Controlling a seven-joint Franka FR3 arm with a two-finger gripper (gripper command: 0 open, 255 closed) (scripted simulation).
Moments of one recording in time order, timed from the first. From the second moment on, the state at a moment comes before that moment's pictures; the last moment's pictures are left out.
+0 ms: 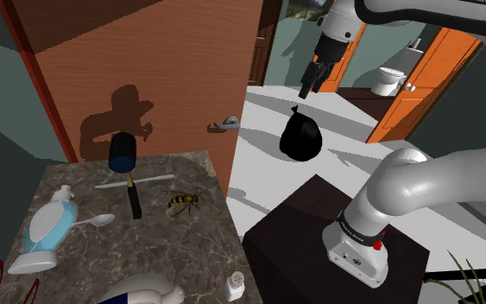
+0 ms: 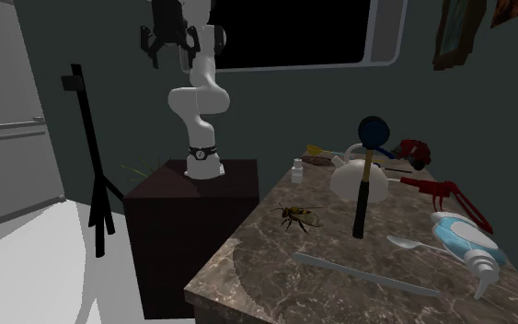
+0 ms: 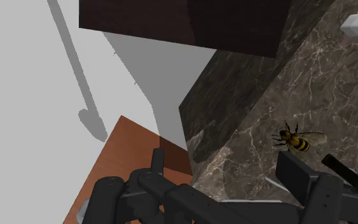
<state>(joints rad) 0.01 -0.81 -0.01 -2.39 0.02 1.67 -0.10</state>
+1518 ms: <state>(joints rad) 0.15 -0.26 0.24 -2.42 0.15 2.21 0.08</state>
